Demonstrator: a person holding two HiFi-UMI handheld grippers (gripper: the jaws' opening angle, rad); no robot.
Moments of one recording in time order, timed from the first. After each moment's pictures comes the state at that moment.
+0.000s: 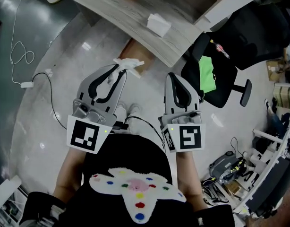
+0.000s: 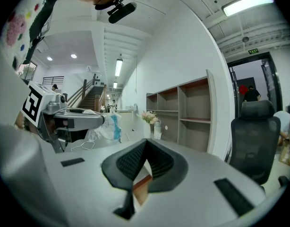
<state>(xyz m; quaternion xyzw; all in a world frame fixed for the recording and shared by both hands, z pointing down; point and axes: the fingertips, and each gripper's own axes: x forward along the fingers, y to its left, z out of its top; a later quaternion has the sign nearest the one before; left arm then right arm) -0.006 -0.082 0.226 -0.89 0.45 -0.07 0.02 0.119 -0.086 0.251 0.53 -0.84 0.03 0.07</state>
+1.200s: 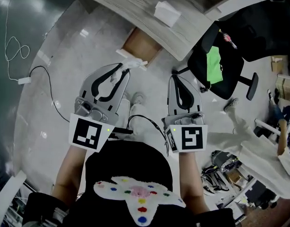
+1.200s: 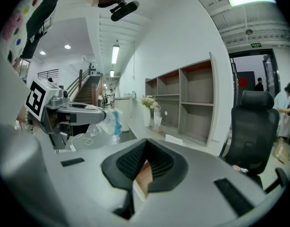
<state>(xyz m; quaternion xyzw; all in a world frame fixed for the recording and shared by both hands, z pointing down) -0.027 -0.104 0.282 -0.90 0.42 -0.10 -0.03 0.101 -0.094 0.309 0.54 -0.83 0.08 0.13</state>
